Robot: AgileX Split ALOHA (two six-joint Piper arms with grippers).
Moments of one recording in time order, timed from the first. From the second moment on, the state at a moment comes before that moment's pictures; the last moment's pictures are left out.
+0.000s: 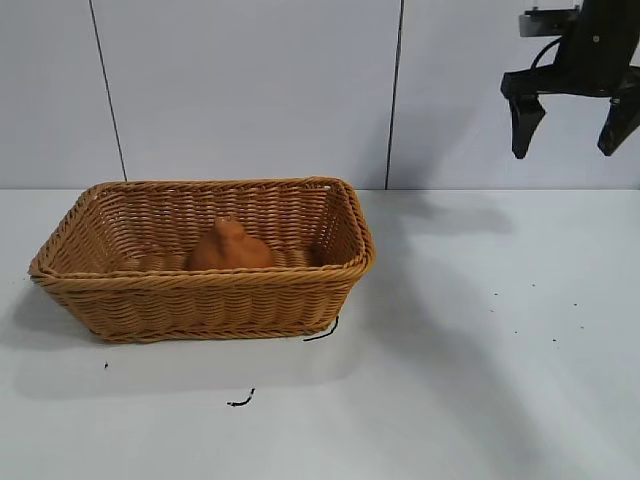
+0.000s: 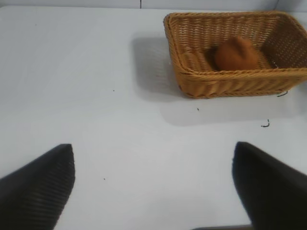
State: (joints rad) left arm -0.03 0.00 -0.50 -0.05 1.07 0.00; right arm 0.00 1.89 -1.54 0.00 1.21 0.01
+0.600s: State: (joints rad) left arm -0.03 0.00 -0.50 -0.05 1.07 0.00; right arm 0.00 0.95 -0.65 0.00 1.17 -0.02
